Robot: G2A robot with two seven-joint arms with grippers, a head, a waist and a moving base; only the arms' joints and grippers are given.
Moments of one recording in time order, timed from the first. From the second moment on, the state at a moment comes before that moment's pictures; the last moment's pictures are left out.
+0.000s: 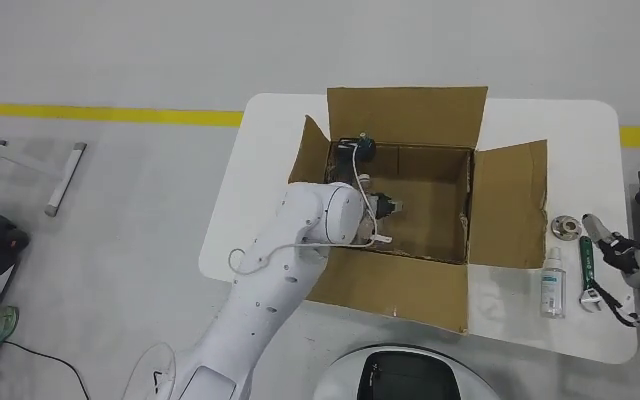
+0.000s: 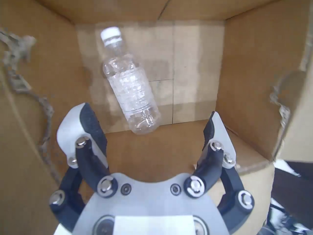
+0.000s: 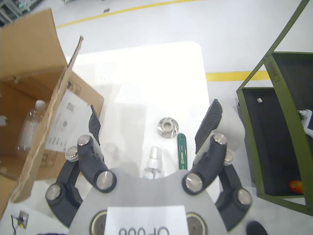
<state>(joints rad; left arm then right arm) 0.57 -1.48 -0.88 -1.59 1.02 0.38 -1.37 -1.89 -1.33 2.06 -2.35 -0.98 0.03 0.50</state>
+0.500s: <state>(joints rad) 0.76 -1.42 -1.04 -1.96 1.14 0.16 -1.34 -1.93 -1.33 2.06 -2.33 -1.02 0.02 0.54</state>
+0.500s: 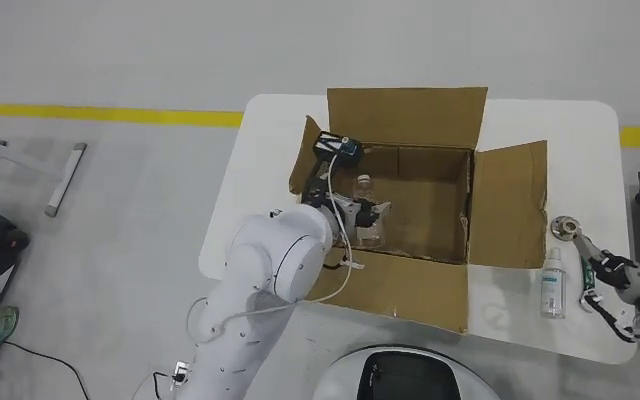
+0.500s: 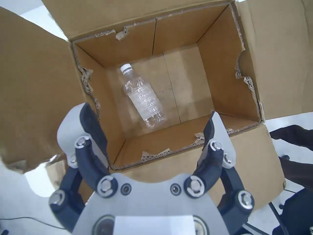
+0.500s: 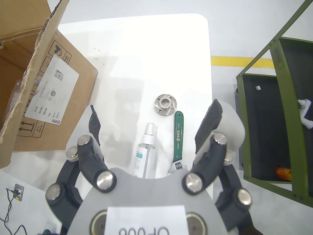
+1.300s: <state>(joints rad) 0.82 -1.41 -1.22 -2.06 1.04 0.17 -1.16 -1.75 -1.30 1.85 -2.19 -1.26 0.11 1.00</state>
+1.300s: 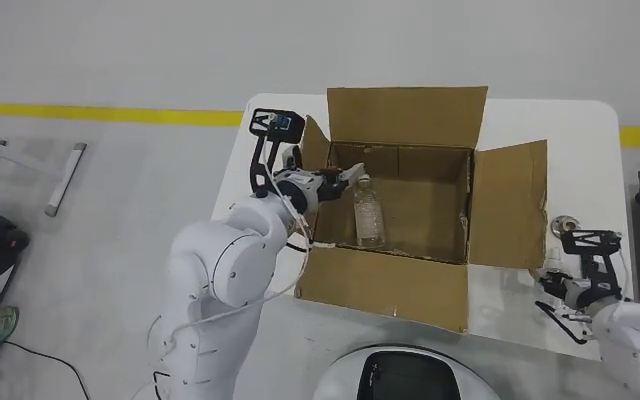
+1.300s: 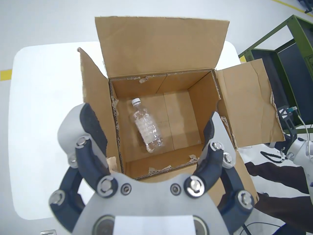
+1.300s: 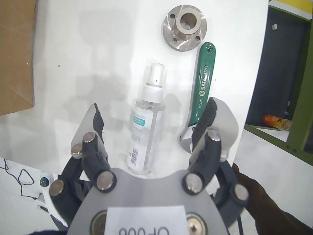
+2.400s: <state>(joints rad) 0.86 -1.39 -1.37 -2.12 1.12 0.23 -1.10 -1.69 -1.31 2.06 -2.32 -0.94 0.31 0.87</state>
